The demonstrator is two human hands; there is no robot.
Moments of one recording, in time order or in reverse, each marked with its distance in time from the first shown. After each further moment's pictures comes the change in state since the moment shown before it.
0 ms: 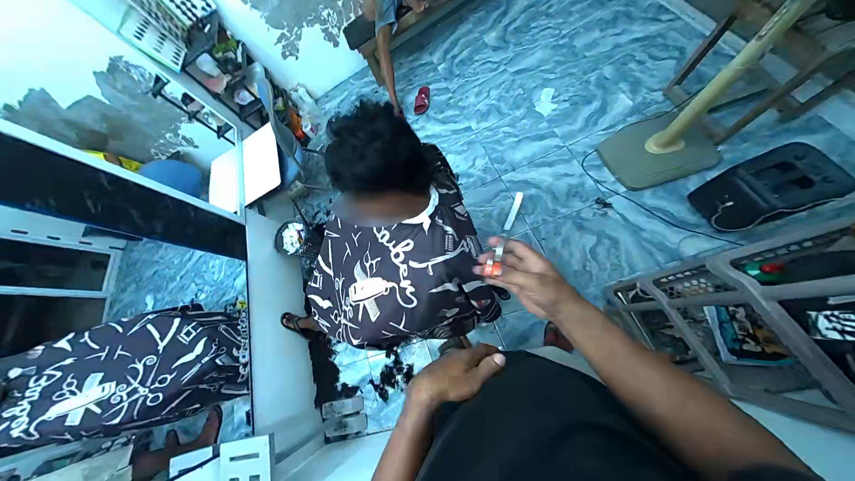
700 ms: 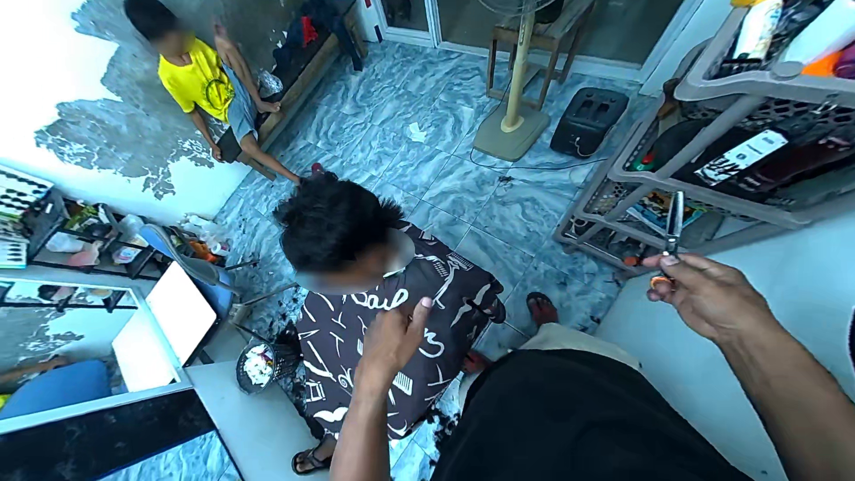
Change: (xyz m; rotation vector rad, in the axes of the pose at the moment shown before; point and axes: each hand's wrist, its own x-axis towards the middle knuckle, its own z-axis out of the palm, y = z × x) left_hand 0.019 -0.012 -0.236 0.604 0.271 0.127; right_hand -0.173 0.052 -0.032 -0.069 1.163 -0.124
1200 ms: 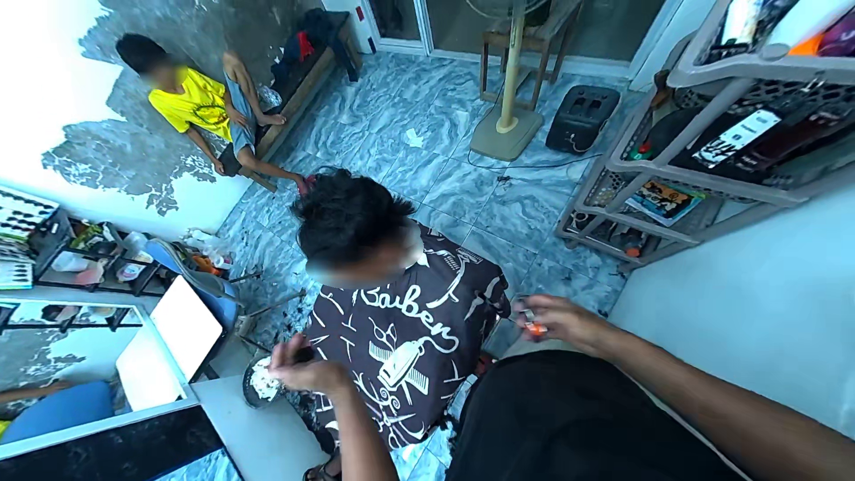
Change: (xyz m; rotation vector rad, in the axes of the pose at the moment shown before) left_hand -0.025 -0.162 0.004 -0.912 1.318 0.132; right_hand -0.068 0.051 0.145 -0.007 -0.672 0.304
